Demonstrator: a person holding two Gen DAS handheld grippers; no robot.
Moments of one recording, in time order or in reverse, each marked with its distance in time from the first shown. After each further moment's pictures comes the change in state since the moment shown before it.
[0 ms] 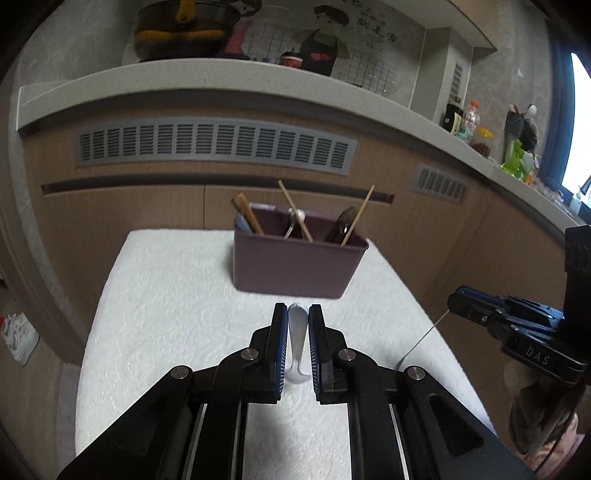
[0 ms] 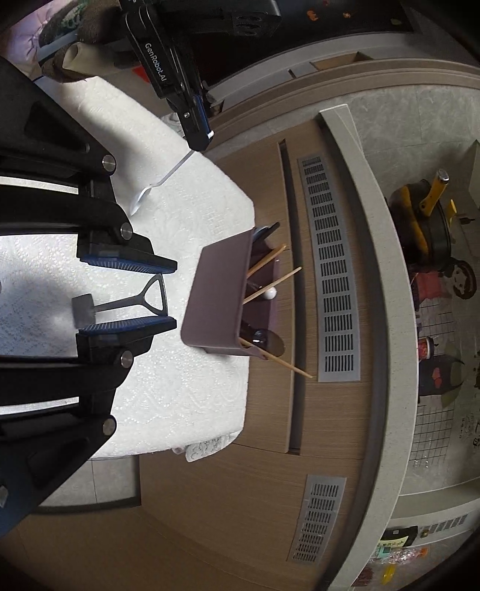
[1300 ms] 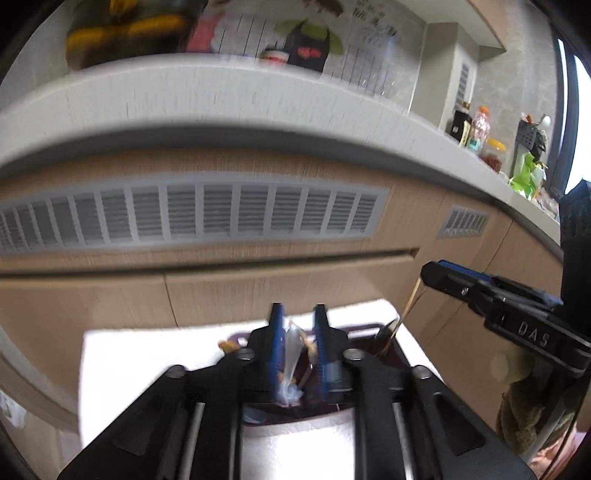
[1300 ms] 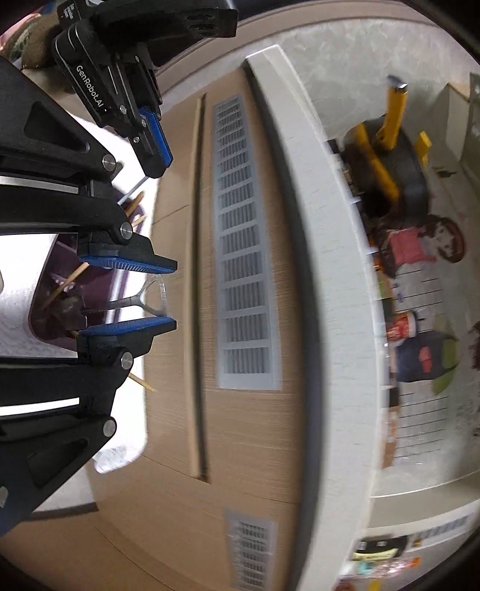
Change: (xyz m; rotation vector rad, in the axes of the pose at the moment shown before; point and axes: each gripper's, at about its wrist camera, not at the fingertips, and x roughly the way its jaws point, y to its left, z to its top) left arm 0.157 0.040 0.152 0.036 0.047 -0.081; right arm 0.134 -0.031 0.159 0.095 -0.045 -0.065
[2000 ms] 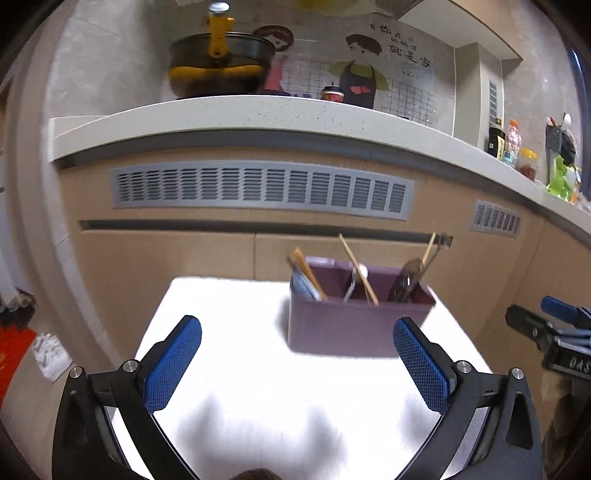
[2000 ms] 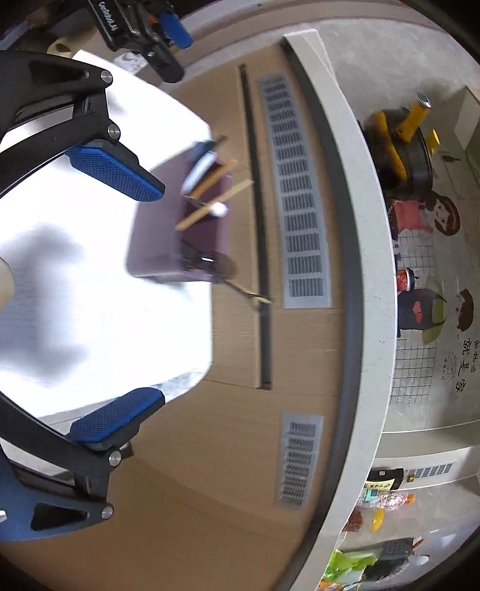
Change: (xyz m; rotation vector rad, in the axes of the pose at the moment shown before) left arm -0.117 -0.040 -0.144 -0.041 -0.193 0.322; right arm -0.113 -0.002 -0.127 -0.023 -0.048 -0.235
